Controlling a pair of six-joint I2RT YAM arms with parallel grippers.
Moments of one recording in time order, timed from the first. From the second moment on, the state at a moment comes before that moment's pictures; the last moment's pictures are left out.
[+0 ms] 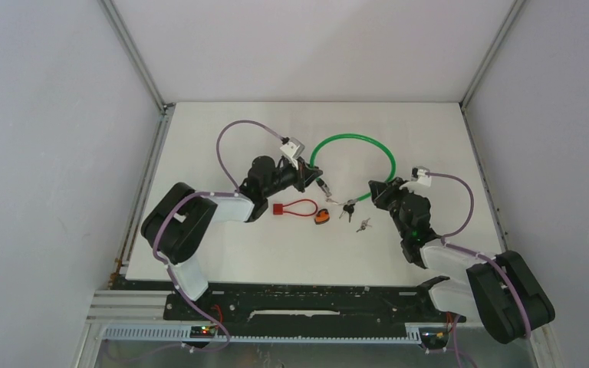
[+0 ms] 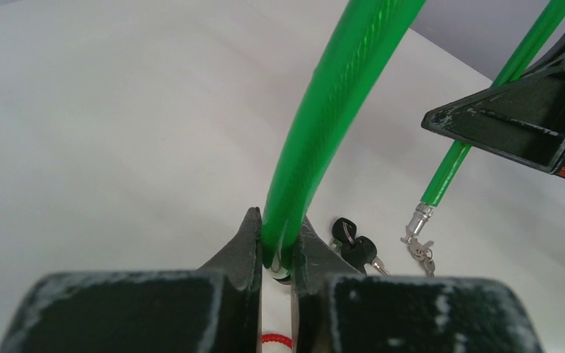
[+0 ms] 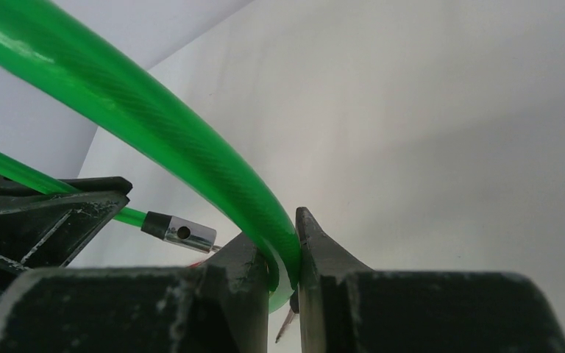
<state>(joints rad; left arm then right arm) -0.59 1.75 0.78 0.88 0.38 -0.22 0.38 1.17 0.22 0.82 0.16 0.69</state>
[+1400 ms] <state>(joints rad) -0.70 1.57 0.39 1.40 0.00 -0.16 0.66 1.33 0.24 1.19 0.28 0.40</state>
